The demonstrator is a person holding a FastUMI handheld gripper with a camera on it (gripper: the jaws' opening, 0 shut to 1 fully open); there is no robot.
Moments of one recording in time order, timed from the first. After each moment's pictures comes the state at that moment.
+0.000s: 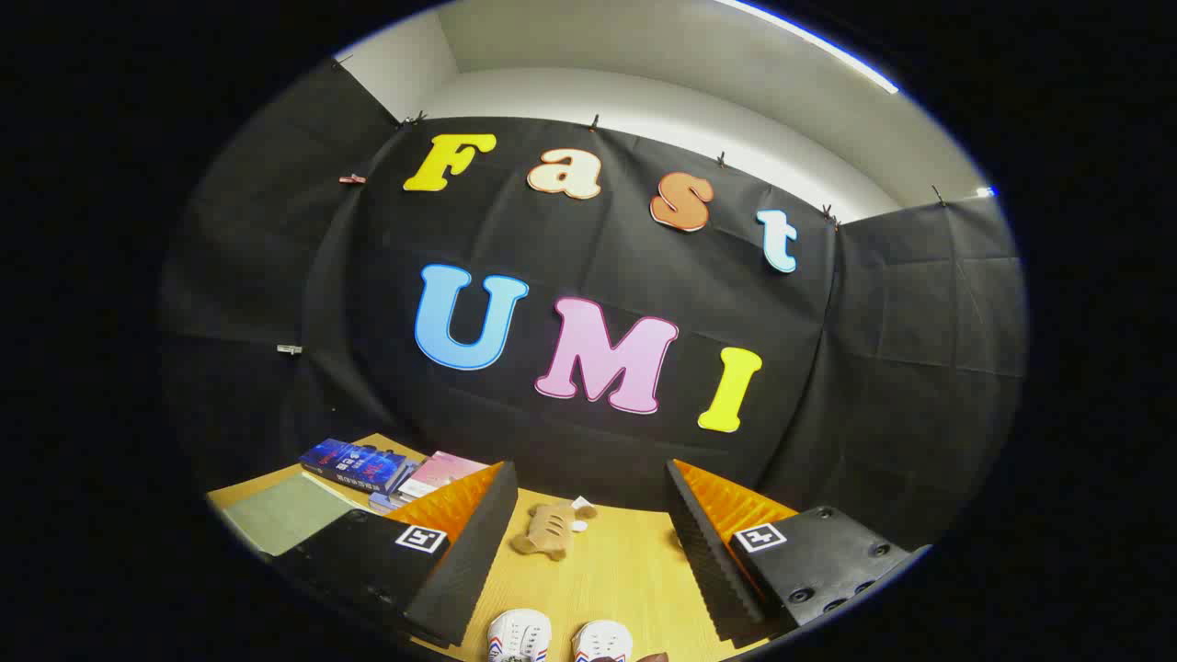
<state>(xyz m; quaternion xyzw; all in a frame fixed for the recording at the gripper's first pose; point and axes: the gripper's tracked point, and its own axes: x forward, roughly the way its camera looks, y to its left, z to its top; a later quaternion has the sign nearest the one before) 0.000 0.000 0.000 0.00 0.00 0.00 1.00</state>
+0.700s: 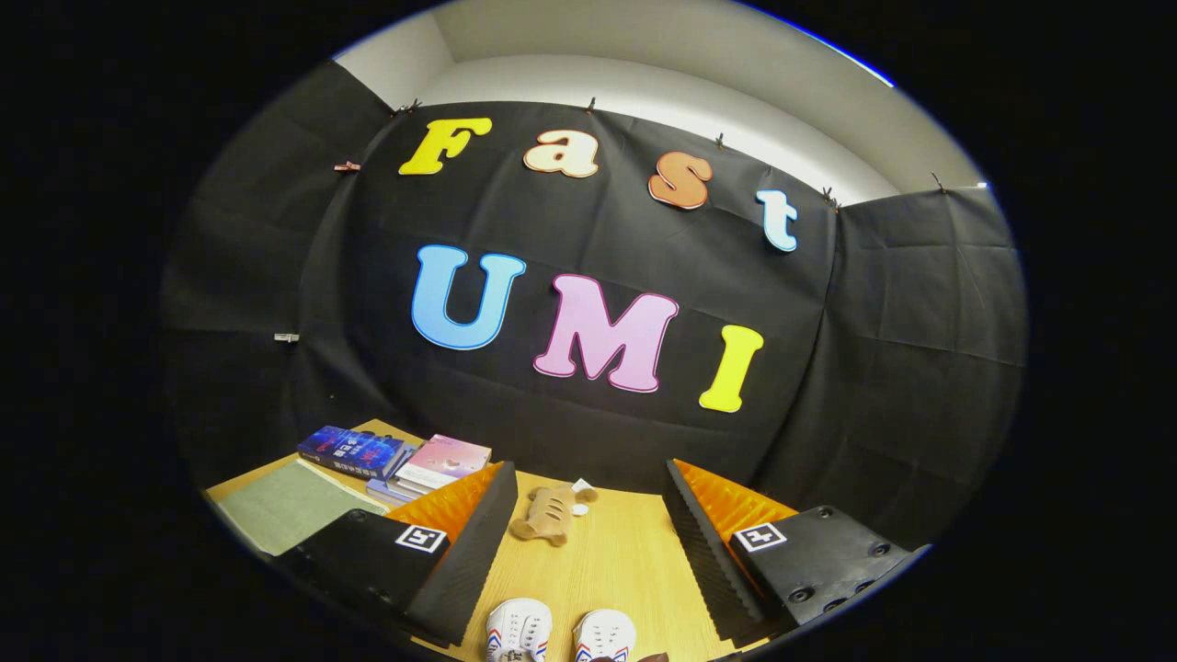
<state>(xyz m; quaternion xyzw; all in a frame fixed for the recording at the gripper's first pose) 0.005 0.004 -0.018 0.00 0.02 0.00 1.00</state>
